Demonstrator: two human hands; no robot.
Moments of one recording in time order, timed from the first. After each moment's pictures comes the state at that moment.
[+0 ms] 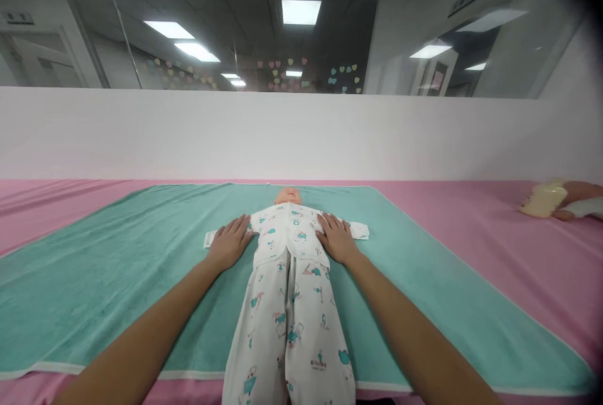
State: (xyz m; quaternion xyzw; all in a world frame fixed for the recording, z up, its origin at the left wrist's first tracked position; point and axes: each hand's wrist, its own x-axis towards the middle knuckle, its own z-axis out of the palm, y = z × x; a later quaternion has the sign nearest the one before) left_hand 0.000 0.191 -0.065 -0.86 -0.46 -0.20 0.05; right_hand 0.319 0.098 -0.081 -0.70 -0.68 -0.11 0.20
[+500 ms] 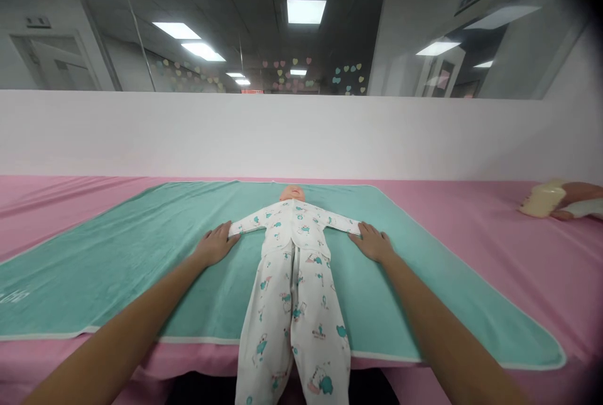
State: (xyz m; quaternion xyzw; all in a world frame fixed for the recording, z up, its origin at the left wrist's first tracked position) left_hand -0.059 0.189 -0.063 -0.82 -0.56 -0.12 -0.04; right_hand 0.400 0.052 -0.089 -0.82 -0.56 0.01 0.14
